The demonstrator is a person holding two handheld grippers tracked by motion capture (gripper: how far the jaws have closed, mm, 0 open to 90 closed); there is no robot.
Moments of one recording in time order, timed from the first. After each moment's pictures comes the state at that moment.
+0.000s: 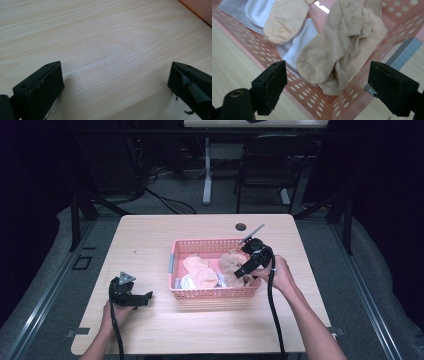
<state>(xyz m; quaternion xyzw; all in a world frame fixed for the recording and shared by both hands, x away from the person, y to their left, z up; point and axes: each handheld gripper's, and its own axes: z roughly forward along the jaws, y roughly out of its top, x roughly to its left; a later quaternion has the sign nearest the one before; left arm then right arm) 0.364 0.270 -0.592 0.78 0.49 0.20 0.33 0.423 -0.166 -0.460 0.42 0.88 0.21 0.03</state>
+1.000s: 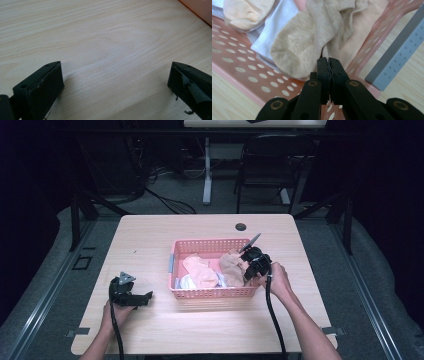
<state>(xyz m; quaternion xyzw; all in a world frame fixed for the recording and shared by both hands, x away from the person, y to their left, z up) 0.364 0.270 -0.592 0.78 0.49 0.20 0.33 0.425 -0.166 -0.494 0.46 0.88 0.14 0.05</state>
